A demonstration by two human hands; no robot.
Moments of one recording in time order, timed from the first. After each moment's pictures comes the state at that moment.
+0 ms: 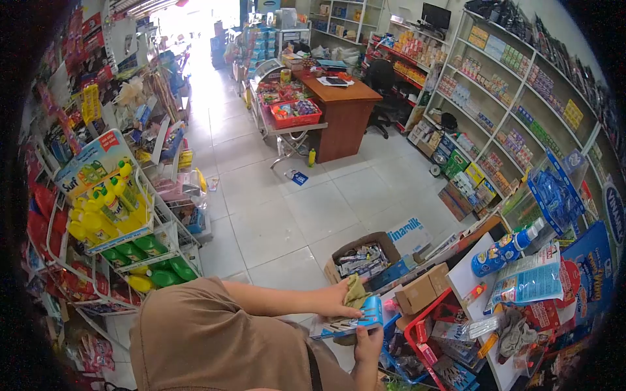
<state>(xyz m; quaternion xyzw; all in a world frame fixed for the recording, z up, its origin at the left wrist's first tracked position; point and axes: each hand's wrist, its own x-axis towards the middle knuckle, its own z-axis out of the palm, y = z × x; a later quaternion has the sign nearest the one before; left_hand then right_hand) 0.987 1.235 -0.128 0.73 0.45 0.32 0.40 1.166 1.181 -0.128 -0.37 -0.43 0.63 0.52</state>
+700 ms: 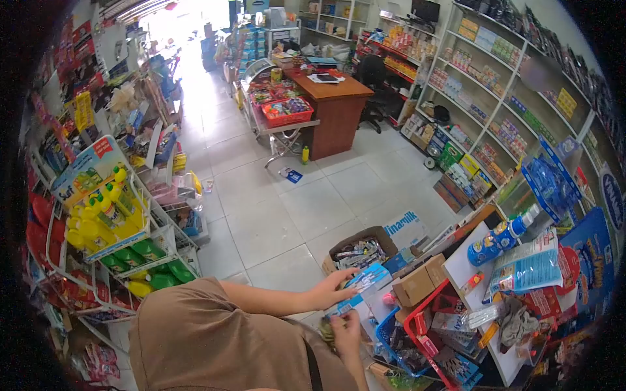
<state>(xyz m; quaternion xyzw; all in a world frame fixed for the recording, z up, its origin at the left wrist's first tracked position) 0.993 1.233 -0.143 0.61 0.45 0.48 0.43 1.138 1.174 -0.150 -0.43 -0.53 0.58 0.45</state>
